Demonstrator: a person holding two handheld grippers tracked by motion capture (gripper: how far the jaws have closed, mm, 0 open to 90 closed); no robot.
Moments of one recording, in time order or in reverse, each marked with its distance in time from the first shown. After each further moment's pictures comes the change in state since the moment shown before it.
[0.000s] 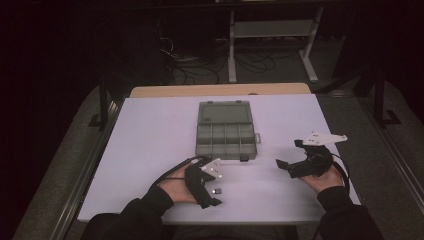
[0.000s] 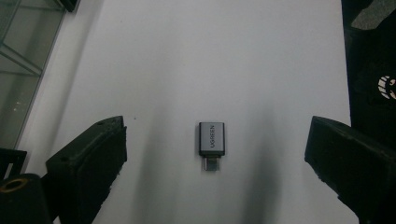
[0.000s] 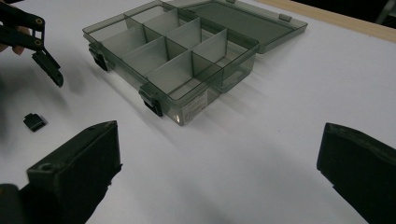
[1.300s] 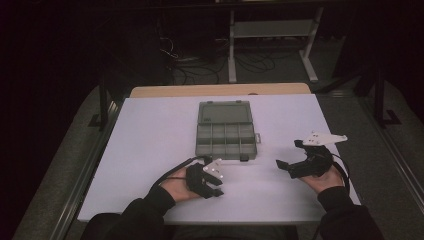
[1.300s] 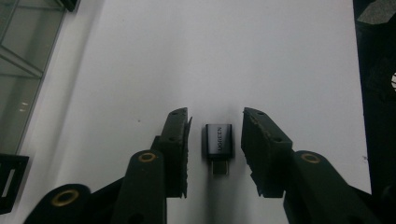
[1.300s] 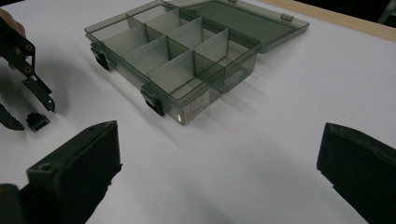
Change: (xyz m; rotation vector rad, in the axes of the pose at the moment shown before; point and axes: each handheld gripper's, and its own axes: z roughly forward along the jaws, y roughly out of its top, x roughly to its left) left arm 0.002 0.001 0.004 0.011 0.012 0.018; right arm 0.000 0.000 0.000 0.002 0.006 0.000
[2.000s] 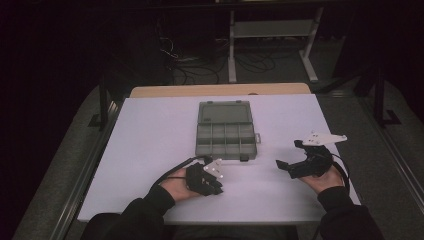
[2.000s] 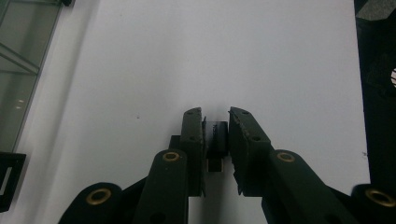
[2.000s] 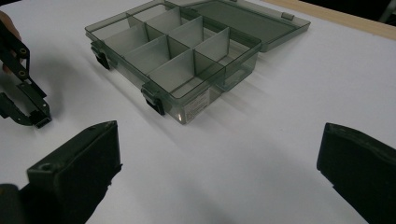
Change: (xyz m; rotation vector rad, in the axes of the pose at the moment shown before) left arm 0.001 0.000 0.001 0.016 -0.011 -0.002; right arm 0.000 0.000 0.001 0.002 0.002 -0.001
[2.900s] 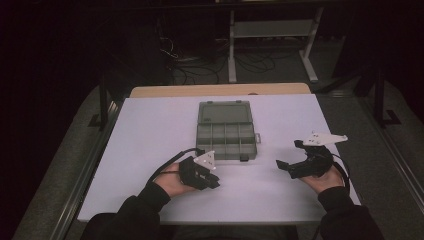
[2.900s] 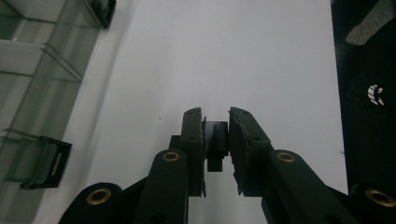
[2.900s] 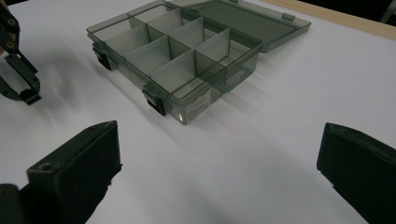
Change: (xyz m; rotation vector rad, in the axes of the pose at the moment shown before) left arm 0.008 -0.003 -0.029 -0.083 0.003 -0.029; right arm 0.000 0.000 -0.001 -0.001 0.004 0.004
